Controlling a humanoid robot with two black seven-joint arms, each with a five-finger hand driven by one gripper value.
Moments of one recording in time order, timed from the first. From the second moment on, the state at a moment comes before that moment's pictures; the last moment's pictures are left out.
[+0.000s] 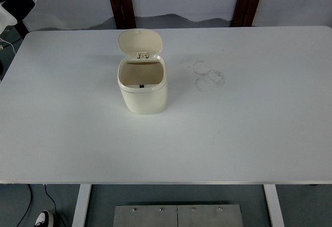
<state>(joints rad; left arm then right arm) -1.01 0.61 -0.67 -0.69 -0.25 -0.39 -0.03 0.02 0.00 0.22 0.16 -0.38 -0.02 -0.06</state>
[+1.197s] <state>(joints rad) -1.01 0.60 -0.67 -0.69 -0.25 -0.38 -0.03 0.02 0.00 0.22 0.16 -0.38 -0.02 -0.06</state>
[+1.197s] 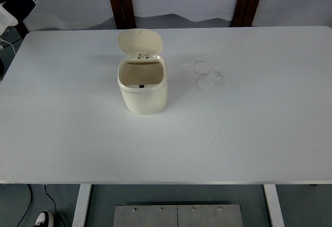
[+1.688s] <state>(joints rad) -1.01 0.60 -0.67 -0.69 -0.25 -0.38 -0.03 0.02 0.00 0.22 0.16 -0.38 -0.02 -0.06</state>
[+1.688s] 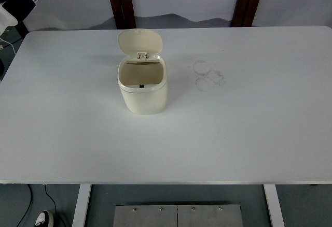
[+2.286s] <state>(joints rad) -1.05 0.59 -0.66 -0.69 -0.24 -0.30 -0.02 0.02 0.00 0.22 0.16 -0.38 -0.02 -0.06</state>
